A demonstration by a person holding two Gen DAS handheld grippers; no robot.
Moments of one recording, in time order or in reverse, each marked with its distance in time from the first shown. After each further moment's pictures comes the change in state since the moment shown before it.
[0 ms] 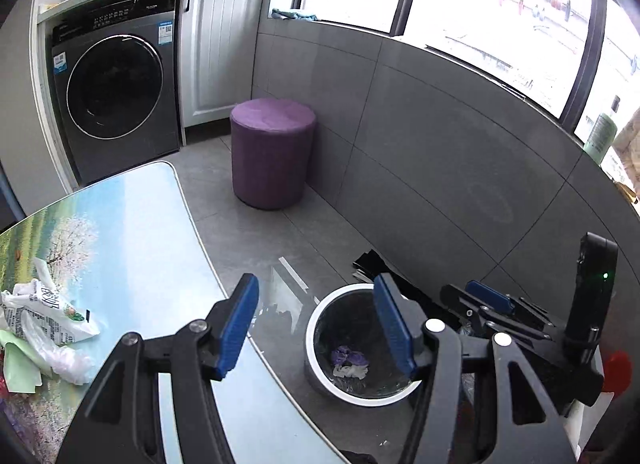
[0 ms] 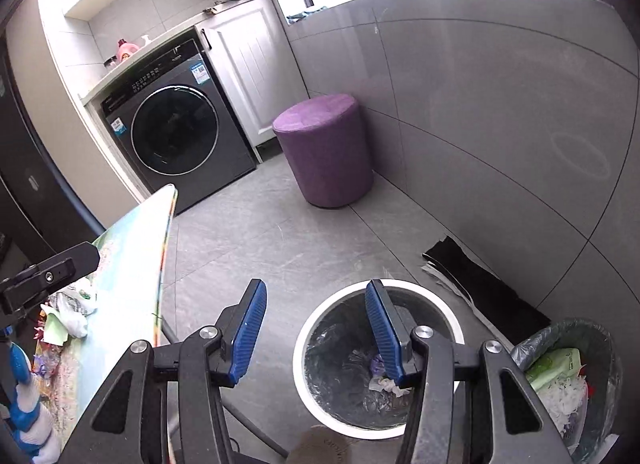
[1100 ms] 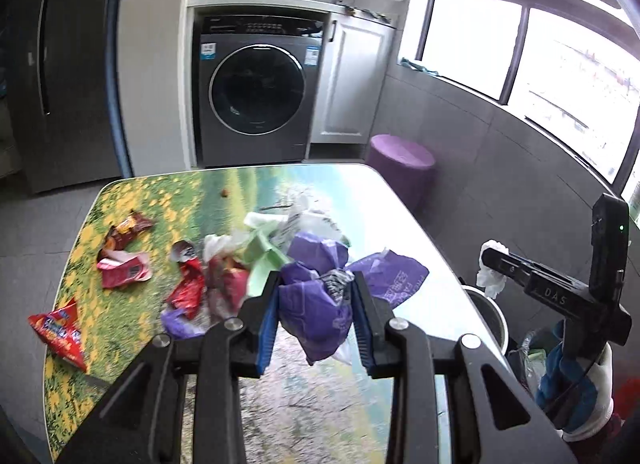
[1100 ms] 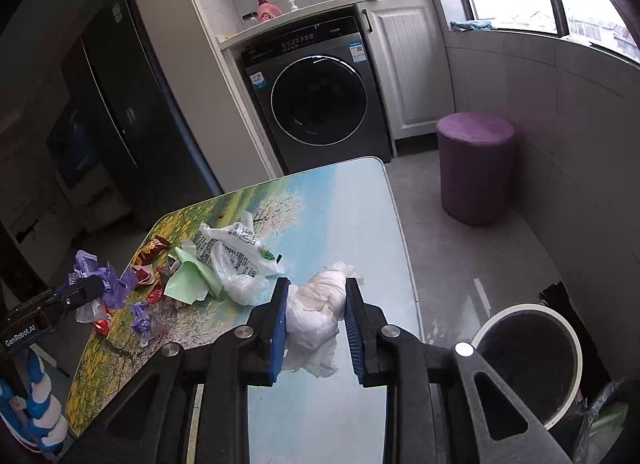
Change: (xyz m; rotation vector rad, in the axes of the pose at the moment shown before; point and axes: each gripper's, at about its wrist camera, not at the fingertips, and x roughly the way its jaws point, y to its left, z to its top) left arm -0.164 0.161 -0.087 -0.178 -0.113 0.227; right arm -0.010 0.177 -0.023 -0.241 0.025 0.282
